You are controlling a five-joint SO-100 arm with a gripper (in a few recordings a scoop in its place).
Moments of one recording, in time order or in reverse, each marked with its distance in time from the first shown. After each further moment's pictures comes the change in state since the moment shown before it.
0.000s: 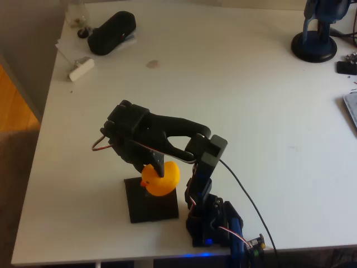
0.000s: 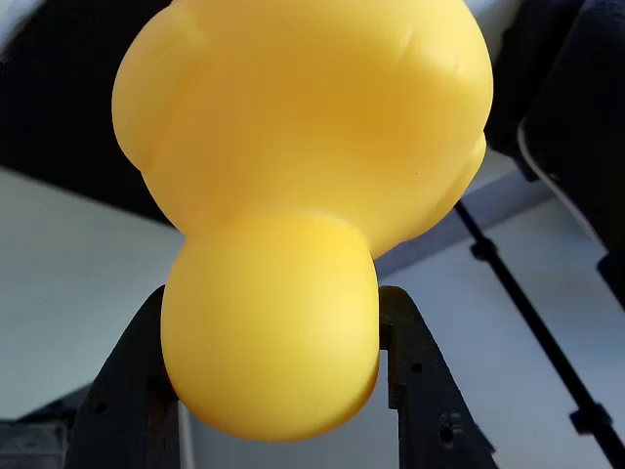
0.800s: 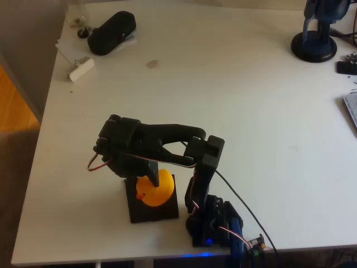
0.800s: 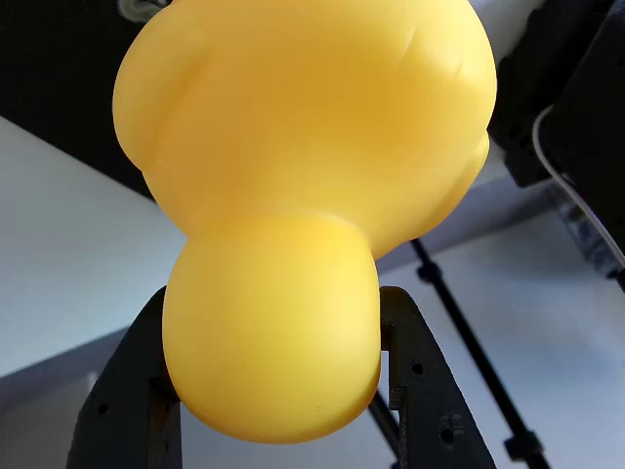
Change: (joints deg) arm -9.9 -0.4 0.9 -2.5 0.2
